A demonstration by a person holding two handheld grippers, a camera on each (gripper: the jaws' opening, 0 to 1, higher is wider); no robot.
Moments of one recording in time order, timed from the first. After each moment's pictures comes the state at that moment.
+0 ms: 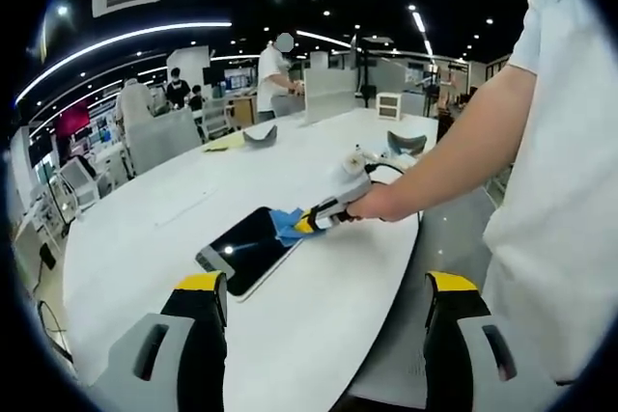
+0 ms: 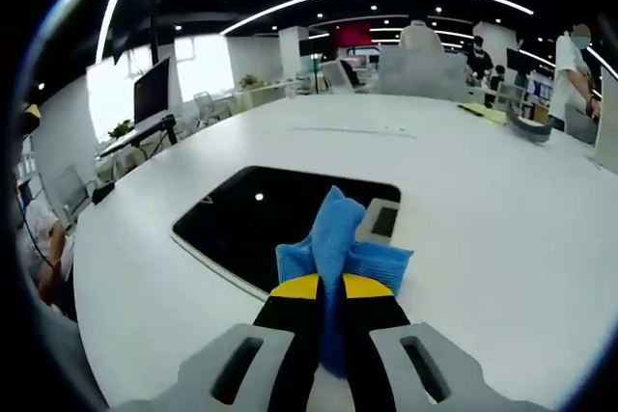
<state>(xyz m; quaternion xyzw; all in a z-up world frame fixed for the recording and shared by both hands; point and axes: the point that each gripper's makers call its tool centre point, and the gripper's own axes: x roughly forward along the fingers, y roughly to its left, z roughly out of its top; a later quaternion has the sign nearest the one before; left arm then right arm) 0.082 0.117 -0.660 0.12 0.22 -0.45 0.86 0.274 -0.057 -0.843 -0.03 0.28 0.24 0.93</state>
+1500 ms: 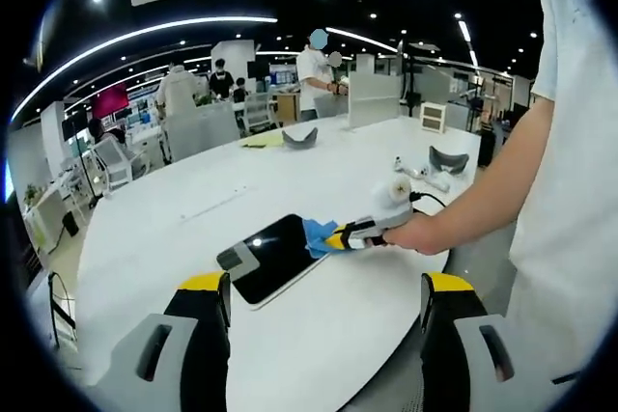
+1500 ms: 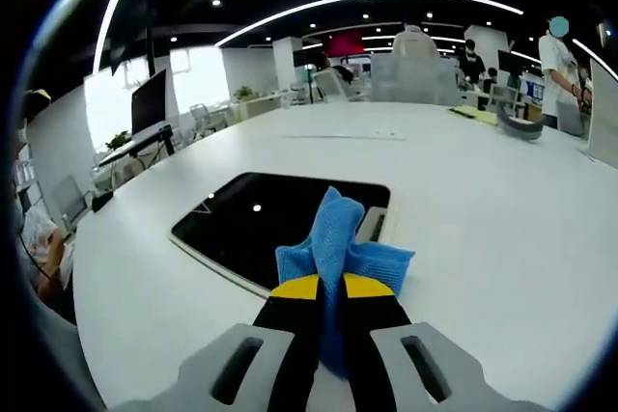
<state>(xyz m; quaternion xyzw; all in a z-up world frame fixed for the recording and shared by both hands) 0.108 0.096 -0.643 0.09 0.23 -0.35 0.90 0.273 -0.065 -0.845 -0.02 0.26 0.24 0.94</state>
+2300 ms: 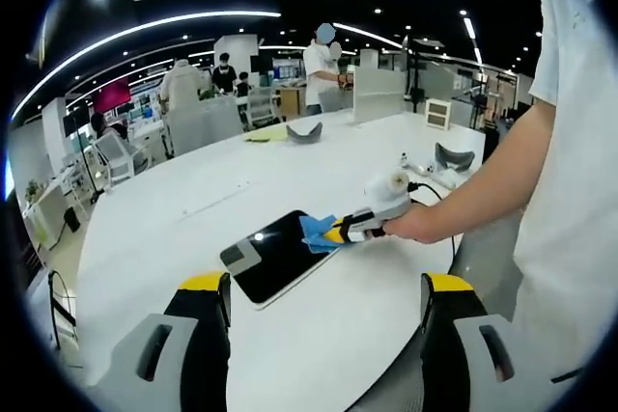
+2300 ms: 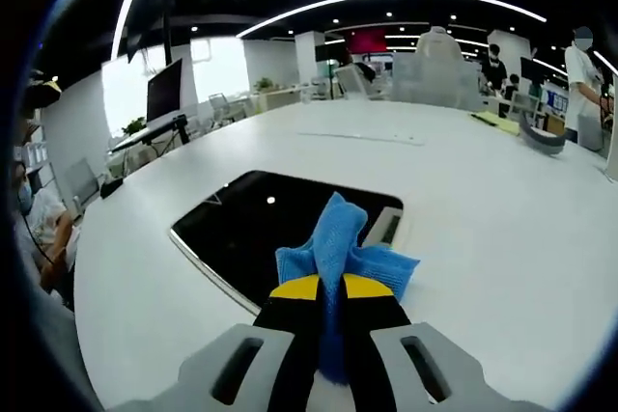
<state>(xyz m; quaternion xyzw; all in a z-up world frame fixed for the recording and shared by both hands) 0.121 0.100 -0.649 0.09 0.25 -0.35 0.90 0.292 -0.057 -0.844 -0.04 0.26 0.29 0.92</state>
